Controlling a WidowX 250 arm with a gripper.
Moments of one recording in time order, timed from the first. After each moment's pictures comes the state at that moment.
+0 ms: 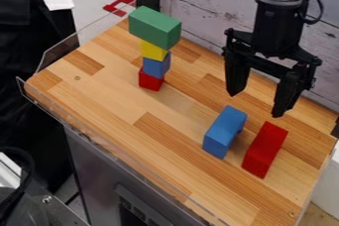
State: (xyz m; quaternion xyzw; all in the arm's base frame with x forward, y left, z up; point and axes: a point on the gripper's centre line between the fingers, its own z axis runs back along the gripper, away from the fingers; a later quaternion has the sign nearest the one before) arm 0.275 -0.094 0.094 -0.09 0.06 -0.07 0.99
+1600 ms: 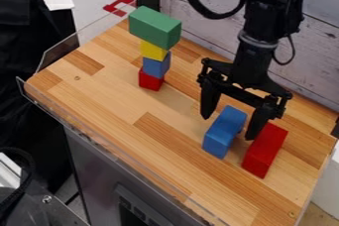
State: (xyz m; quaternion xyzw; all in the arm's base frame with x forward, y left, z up) arm 0.265 -0.078 0.048 -0.01 0.10 0.04 0.99
